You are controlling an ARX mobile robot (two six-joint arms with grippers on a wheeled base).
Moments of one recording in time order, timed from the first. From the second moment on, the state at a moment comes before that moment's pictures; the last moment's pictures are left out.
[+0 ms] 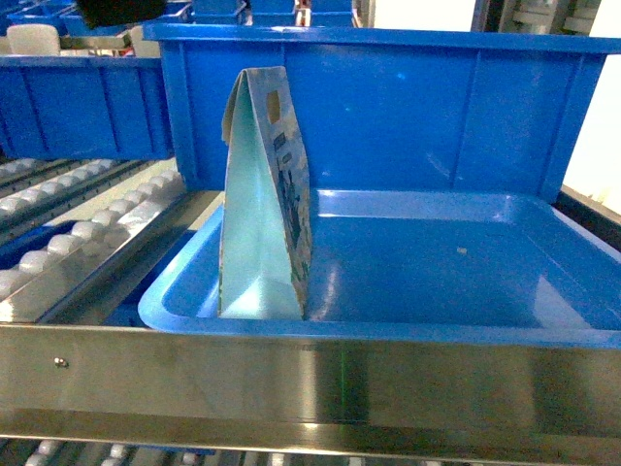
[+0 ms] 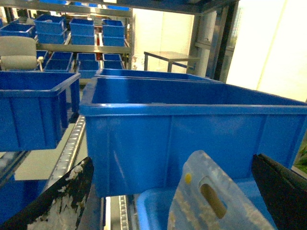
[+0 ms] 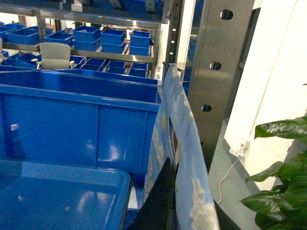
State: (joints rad) left arm -0.35 1.28 0.57 0.77 -0.12 -0.10; right arm 0.00 0.65 0.34 0.43 0.01 -0.07
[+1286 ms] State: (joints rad) left arm -0.54 1.51 0.73 0.61 -0.29 -0.02; right arm 0.00 0.65 0.34 0.43 0.01 -0.07
